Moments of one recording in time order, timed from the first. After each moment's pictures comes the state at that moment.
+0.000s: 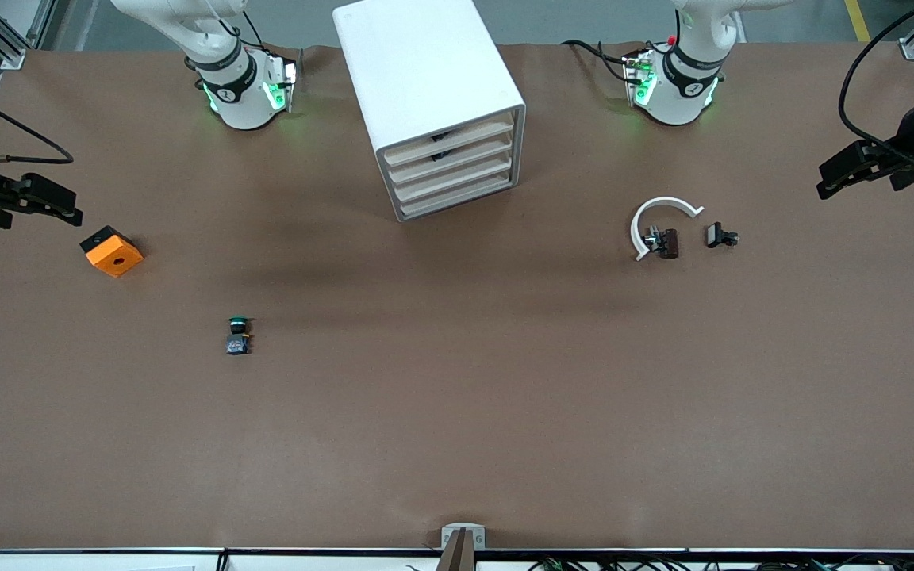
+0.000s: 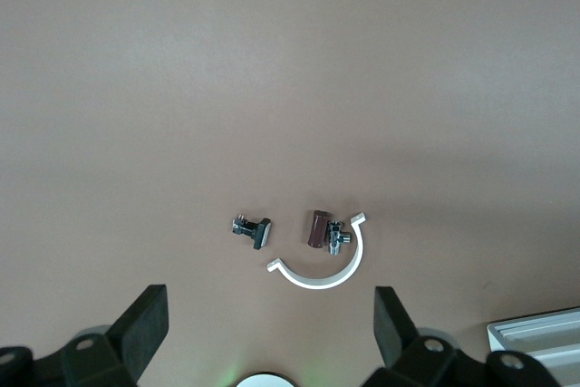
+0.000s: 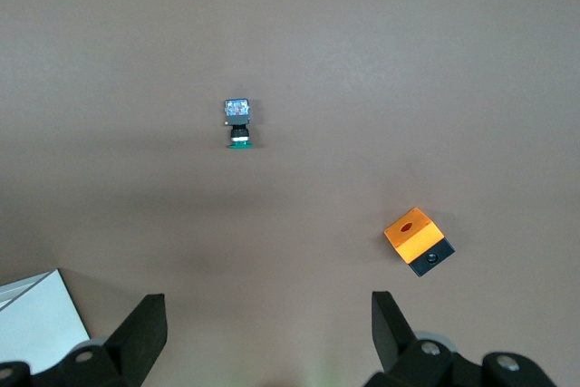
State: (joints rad) left arm 0.07 -0.03 -0.12 -1.56 0.02 1.48 -0.15; right arm -0.01 0.06 -0.02 -1.51 -0.01 1.48 -0.06
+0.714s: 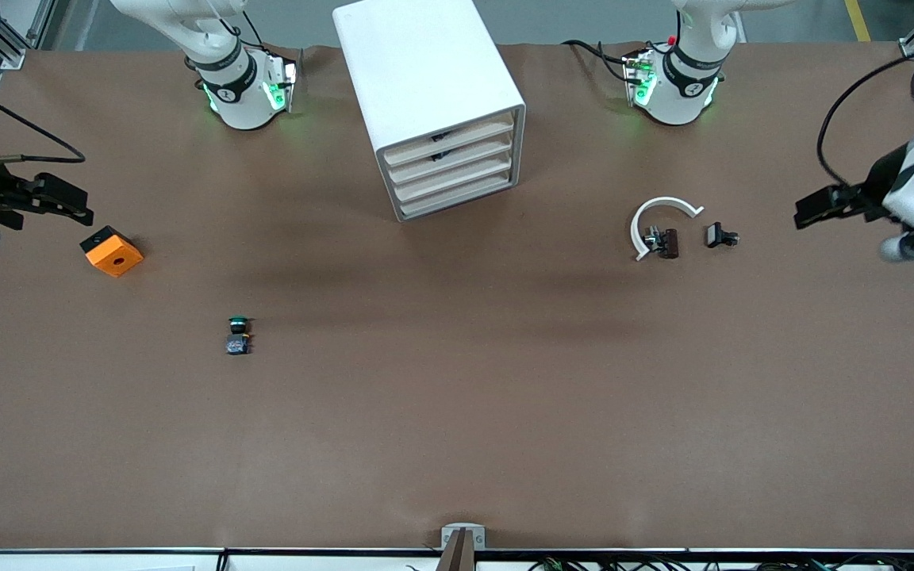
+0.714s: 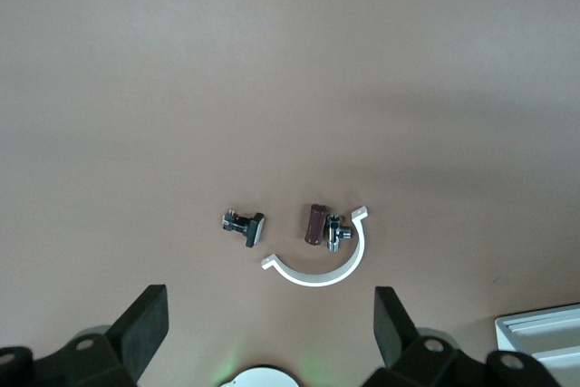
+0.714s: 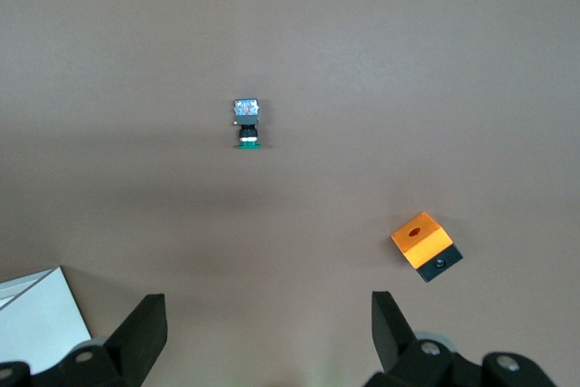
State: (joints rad) left arm 0.06 0.13 -0.12 -1.54 0.02 1.48 -0.15; right arm 0.01 0.06 -0.02 -1.55 0.00 1.52 -0.05
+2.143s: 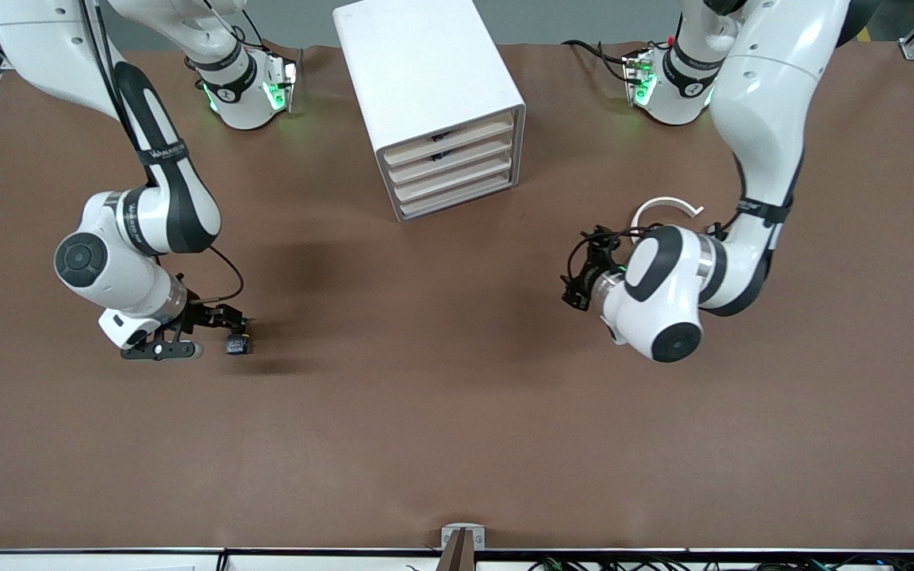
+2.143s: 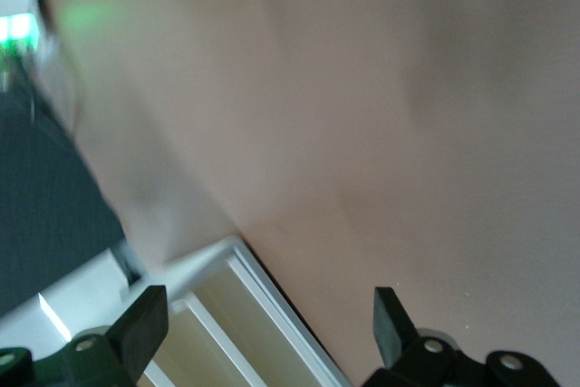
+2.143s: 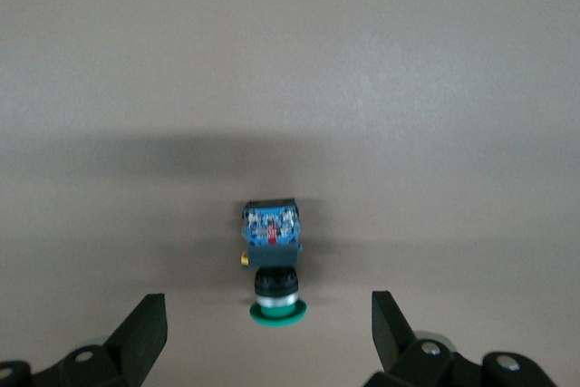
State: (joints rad) left arm -0.27 0.71 -0.15 -1.47 -0.41 1.54 -1.69; right arm 0.09 0.41 -0.01 -1.97 0.03 2.38 0.03
